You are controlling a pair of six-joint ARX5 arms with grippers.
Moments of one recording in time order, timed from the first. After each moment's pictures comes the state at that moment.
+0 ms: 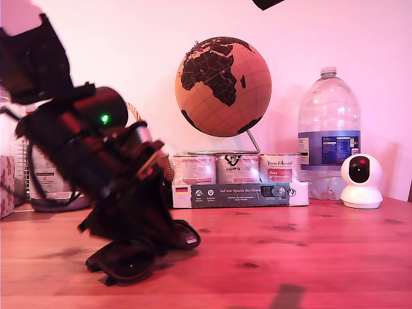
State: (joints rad) left arm -0.48 1.85 1.01 -0.31 0.64 -0.04; right arm 0.90 0.96 0.95 -0.63 -0.04 -0.26
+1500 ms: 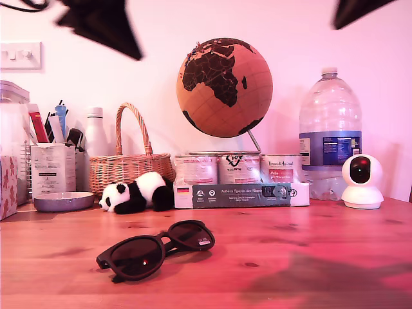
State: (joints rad) left arm -0.45 1.34 1.23 -0.52 0.21 0.16; right arm 0.49 0.96 0.95 -0.44 0.22 0.03
